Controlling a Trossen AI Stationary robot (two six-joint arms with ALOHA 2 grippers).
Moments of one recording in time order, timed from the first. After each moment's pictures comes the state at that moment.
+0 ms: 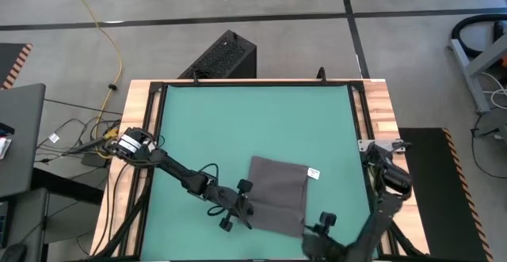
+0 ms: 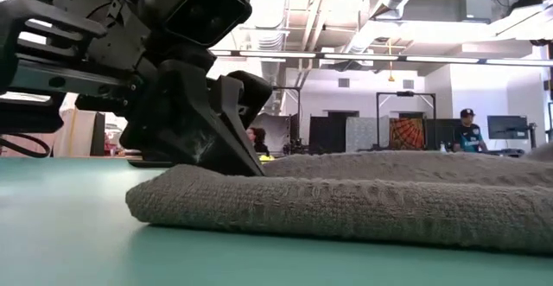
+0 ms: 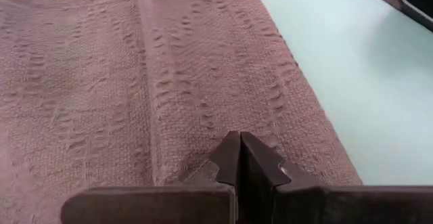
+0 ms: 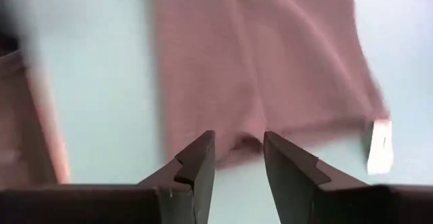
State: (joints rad) left arm -0.43 1.93 0.89 0.45 -0.05 0.08; right arm 1.02 2.15 1.82 -1.37 0.72 1.29
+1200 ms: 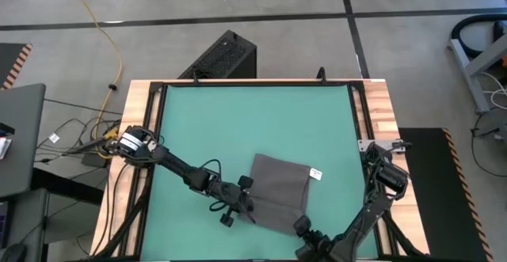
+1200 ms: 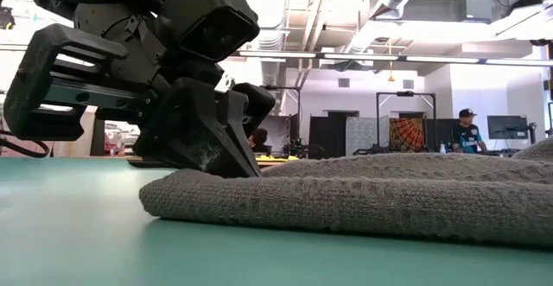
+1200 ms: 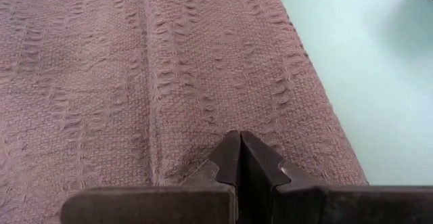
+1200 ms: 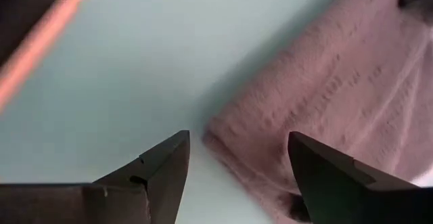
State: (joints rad) left arm -0.38 1.93 0.89 0.40 0.00 0.09; right arm 0.96 2.15 1.60 -1.03 0.57 0.25
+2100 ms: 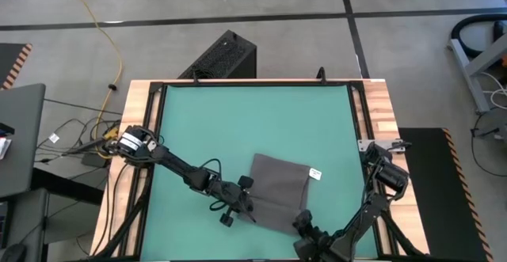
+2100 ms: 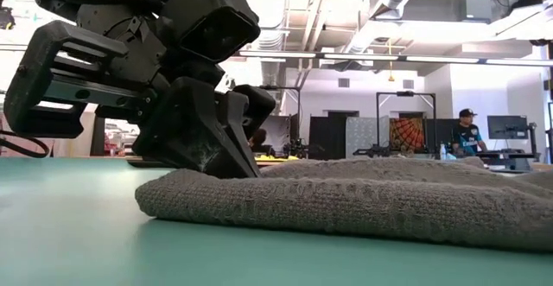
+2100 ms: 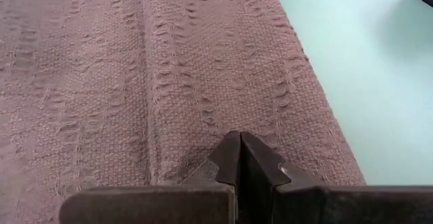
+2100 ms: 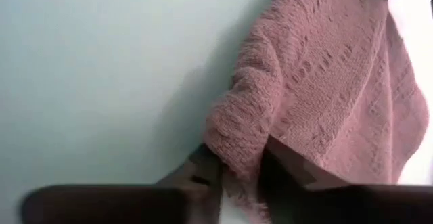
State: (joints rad) left arm -0.38 1.93 0.89 0.41 0.02 0.08; right arm 0.95 2.15 1.44 -0.82 0.74 0.42
